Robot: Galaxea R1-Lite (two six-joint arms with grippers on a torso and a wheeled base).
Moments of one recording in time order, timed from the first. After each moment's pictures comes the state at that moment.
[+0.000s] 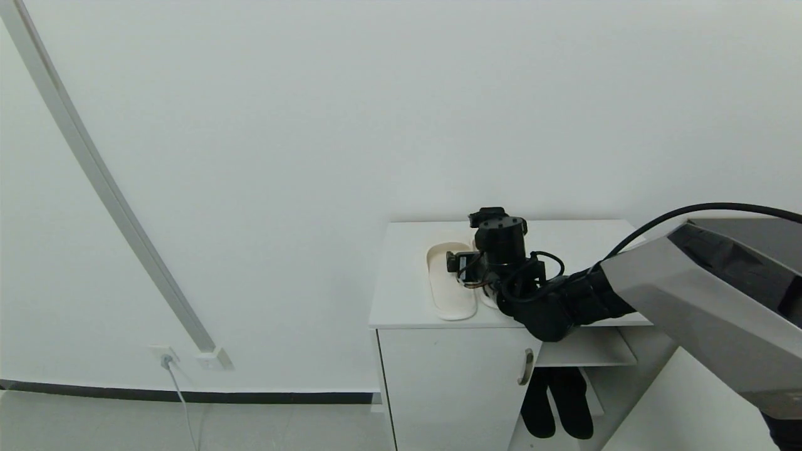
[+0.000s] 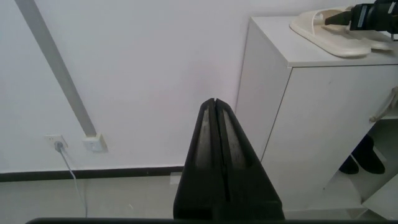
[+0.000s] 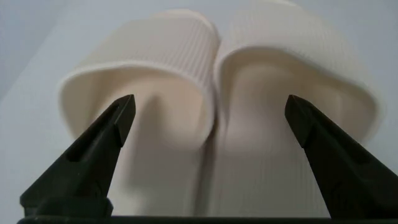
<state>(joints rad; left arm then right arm) 0.00 0.00 0.00 0.00 -0.01 0.01 0.62 2.33 -1.49 -0.61 -0.45 0.18</state>
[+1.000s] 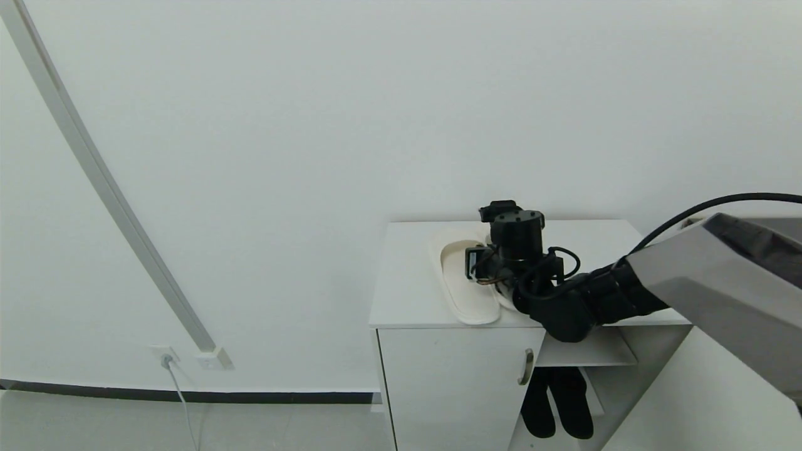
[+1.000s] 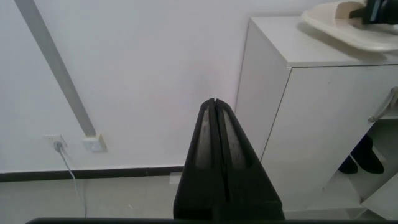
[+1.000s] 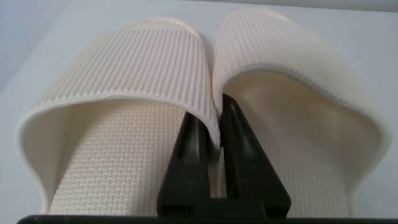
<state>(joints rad) 0.00 0.00 0.00 0.00 0.00 0.00 0.61 2.23 -1.36 -0.66 -0.43 0.15</state>
